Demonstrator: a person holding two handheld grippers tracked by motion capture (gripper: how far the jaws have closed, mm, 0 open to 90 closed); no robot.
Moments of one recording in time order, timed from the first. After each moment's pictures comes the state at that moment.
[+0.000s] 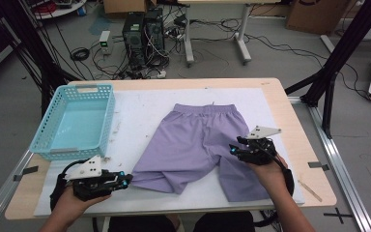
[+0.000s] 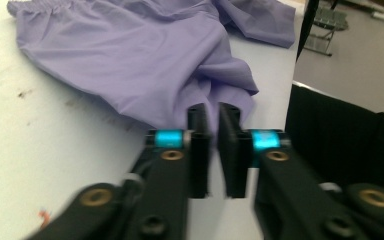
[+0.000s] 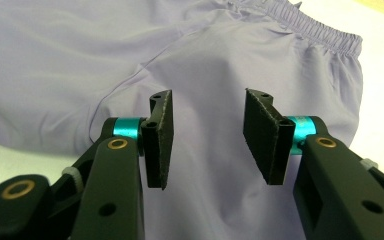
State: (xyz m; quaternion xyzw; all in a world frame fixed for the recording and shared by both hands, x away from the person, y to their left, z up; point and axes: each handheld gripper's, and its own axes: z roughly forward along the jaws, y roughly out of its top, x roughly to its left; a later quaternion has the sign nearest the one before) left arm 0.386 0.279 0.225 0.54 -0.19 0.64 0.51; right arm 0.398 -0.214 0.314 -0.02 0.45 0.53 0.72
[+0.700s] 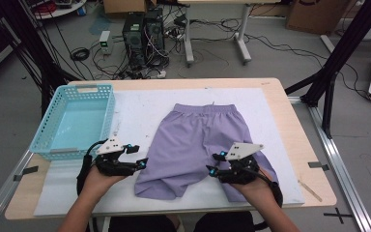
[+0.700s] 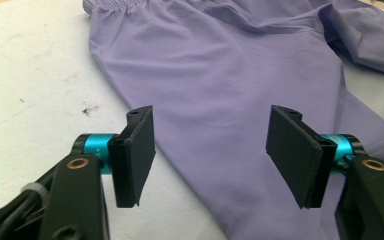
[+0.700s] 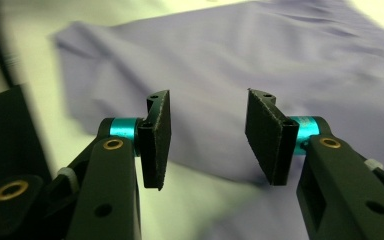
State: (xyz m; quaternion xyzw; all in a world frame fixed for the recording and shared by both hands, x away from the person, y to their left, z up) left arm 0.409 0.240 0.292 0.48 -0.12 0.67 0.55; right arm 0.390 -0.153 0.262 -0.14 0.52 0.47 0.70
